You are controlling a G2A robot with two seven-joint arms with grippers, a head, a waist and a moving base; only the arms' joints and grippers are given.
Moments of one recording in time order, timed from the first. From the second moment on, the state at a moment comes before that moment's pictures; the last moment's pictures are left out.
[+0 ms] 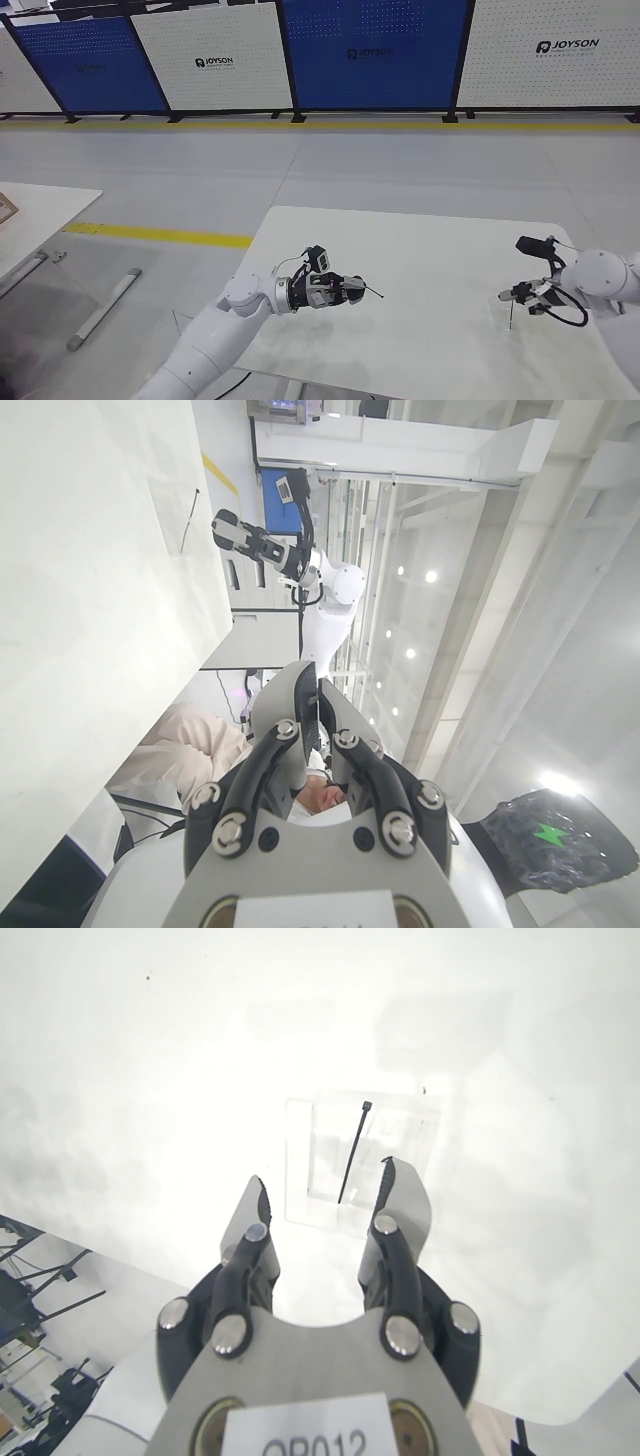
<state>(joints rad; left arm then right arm) 1.19 -1.07 -1.09 -1.33 -0.79 -0.09 -1.07 -0.81 -0.97 1.07 -1.23 -0.59 0.16 1.38</state>
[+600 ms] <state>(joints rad) 1.19 -1.07 -1.09 -1.33 -0.79 -0.09 -1.07 -0.79 -0.98 1.03 -1.18 -0.61 0.20 1.39</state>
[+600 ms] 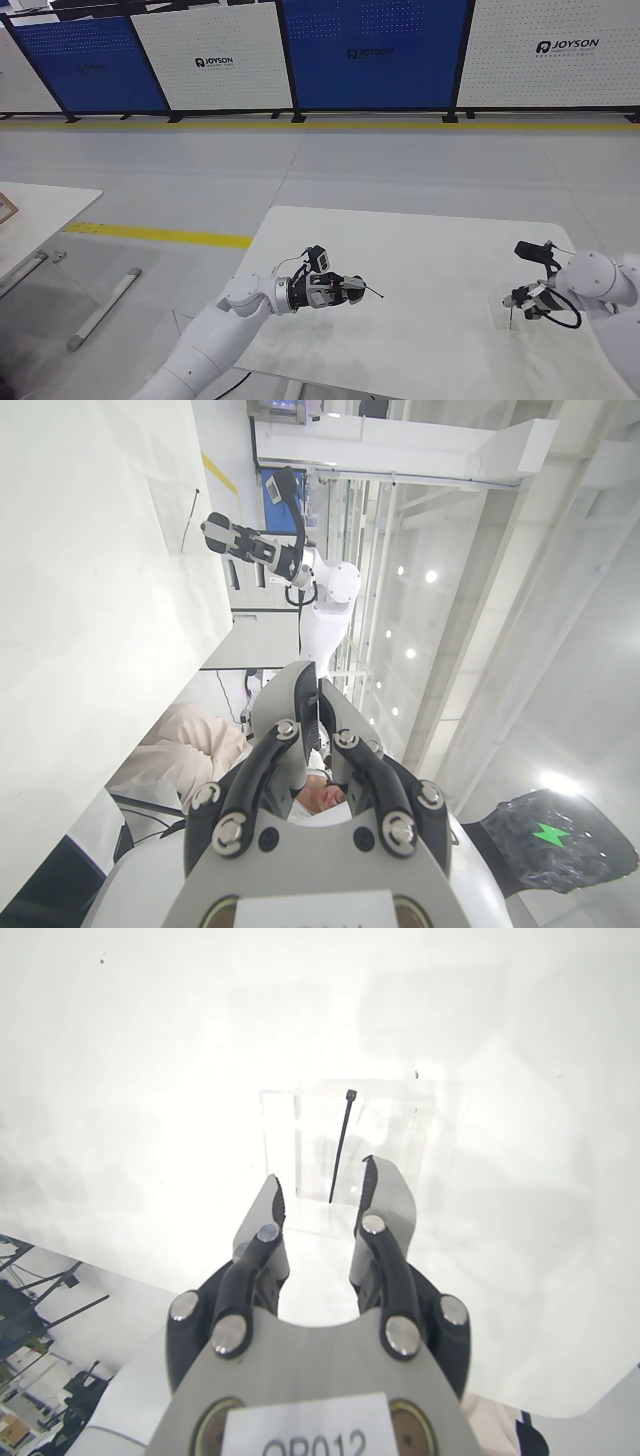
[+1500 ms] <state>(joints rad) 1.19 -1.07 -1.09 -1.33 -0.79 -0.09 -1.07 -0.68 -1.05 0.90 -0.99 -0.62 0.25 1.36</state>
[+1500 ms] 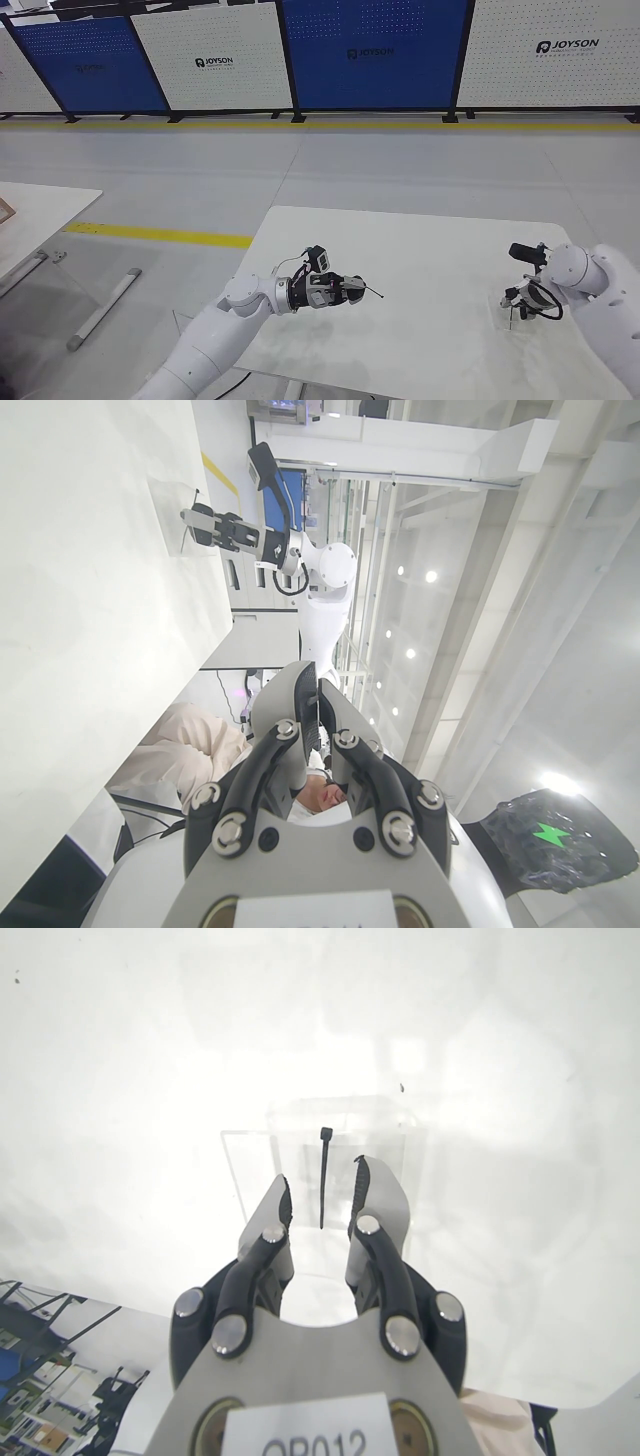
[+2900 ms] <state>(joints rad) 1.19 -1.07 -1.09 -1.33 -0.79 -0.09 -1.07 -0.69 -1.05 0.94 -0.99 -0.64 0.17 1.35</state>
